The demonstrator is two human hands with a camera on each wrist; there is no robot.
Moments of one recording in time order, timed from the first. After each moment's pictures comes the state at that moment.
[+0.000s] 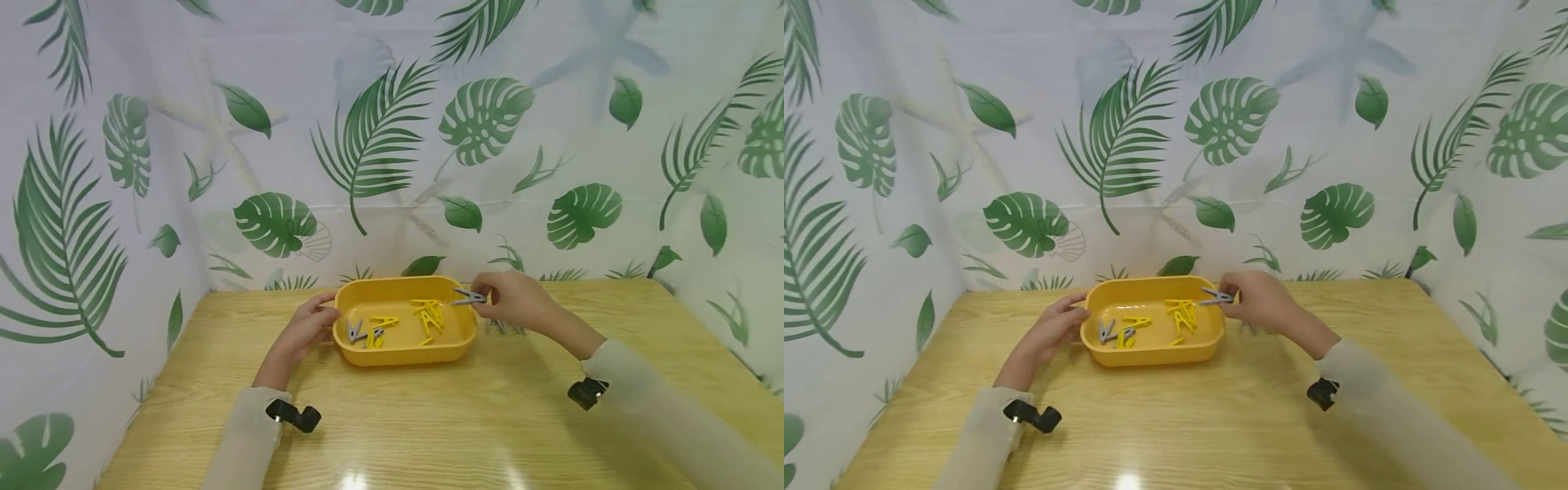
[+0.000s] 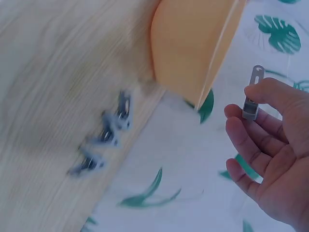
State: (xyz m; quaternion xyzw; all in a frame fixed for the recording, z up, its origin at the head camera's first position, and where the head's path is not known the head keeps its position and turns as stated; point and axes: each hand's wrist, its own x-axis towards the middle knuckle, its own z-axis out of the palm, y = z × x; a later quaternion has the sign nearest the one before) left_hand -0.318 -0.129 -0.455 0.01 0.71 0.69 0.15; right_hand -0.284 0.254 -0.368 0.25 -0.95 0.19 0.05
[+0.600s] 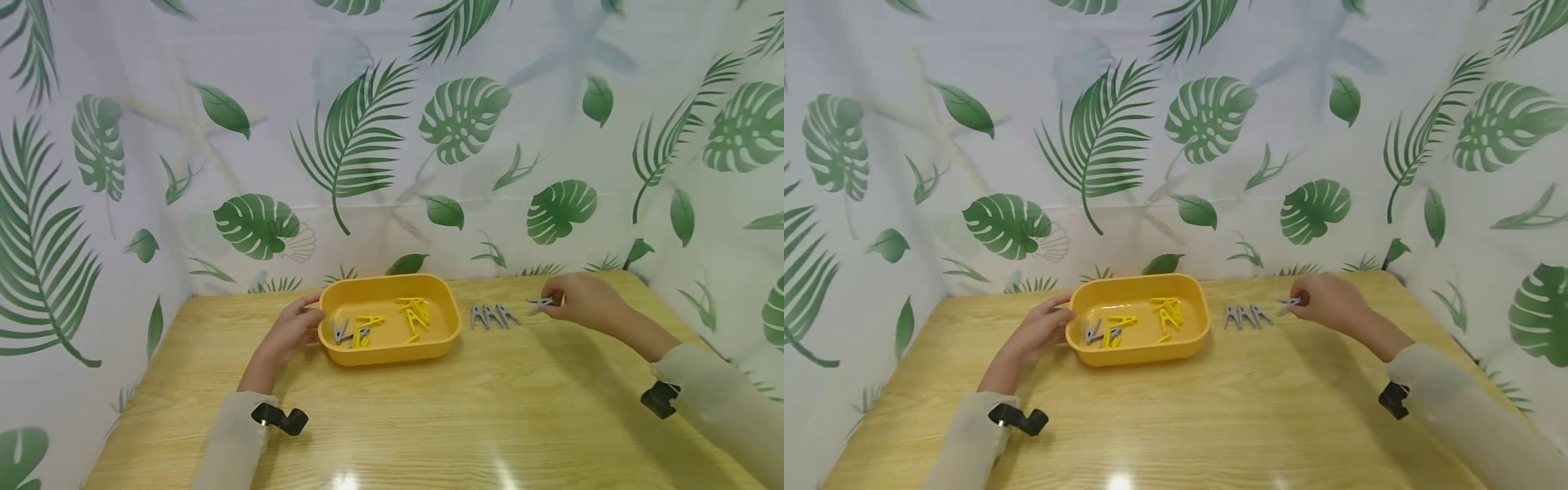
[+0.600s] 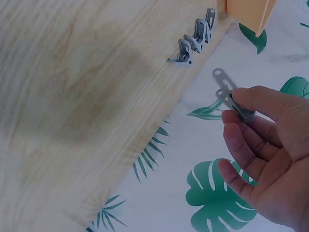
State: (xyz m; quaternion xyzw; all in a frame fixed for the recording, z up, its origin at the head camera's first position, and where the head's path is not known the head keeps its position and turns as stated) left_hand -0.316 -0.126 -0.453 0.00 0.72 0.68 0.15; right_hand -0.251 0.366 -0.360 0.18 -0.98 0.10 0.03
